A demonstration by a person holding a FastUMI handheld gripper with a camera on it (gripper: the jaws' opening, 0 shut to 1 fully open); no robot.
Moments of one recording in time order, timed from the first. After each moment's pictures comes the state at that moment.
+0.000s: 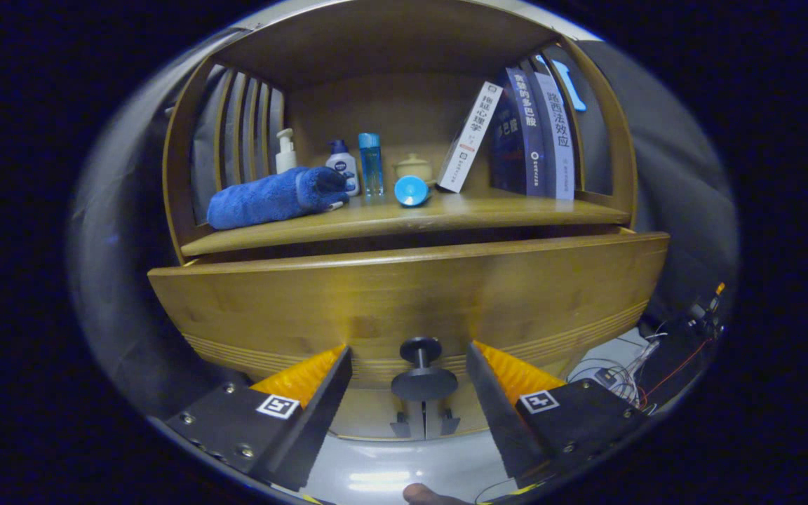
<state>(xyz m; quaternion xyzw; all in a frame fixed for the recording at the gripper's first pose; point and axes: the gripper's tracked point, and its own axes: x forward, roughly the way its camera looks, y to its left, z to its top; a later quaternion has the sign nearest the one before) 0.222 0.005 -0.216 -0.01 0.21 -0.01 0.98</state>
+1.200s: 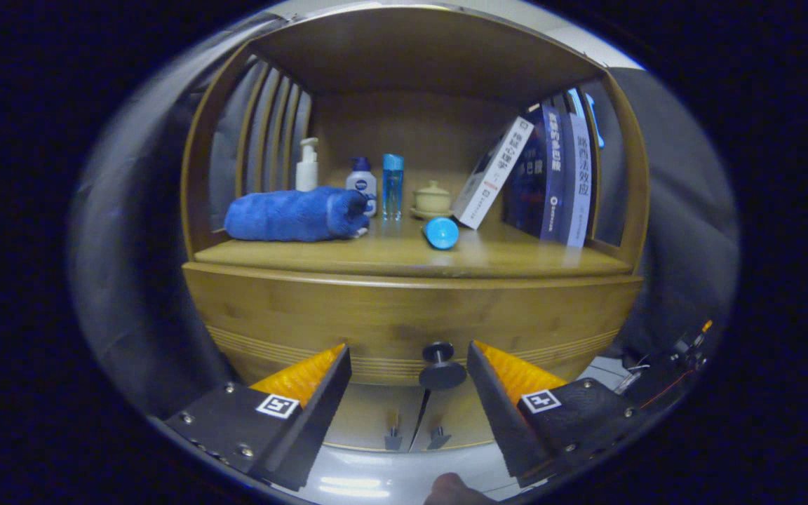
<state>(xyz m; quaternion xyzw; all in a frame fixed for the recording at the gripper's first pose) 0.204 0.036 -0.155 -0.08 0.15 0.00 0.99</state>
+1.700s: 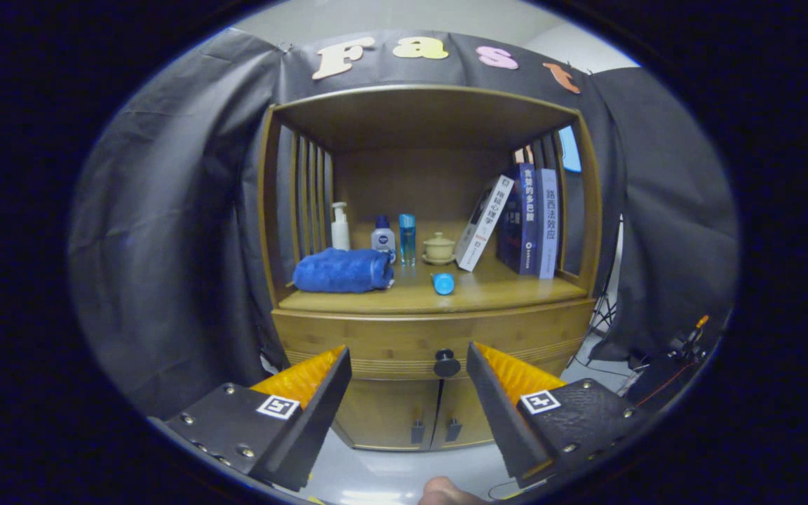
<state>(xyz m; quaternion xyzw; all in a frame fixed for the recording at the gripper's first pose) 0.100 0.046 -0.065 -0.04 0.09 0.01 0.99</state>
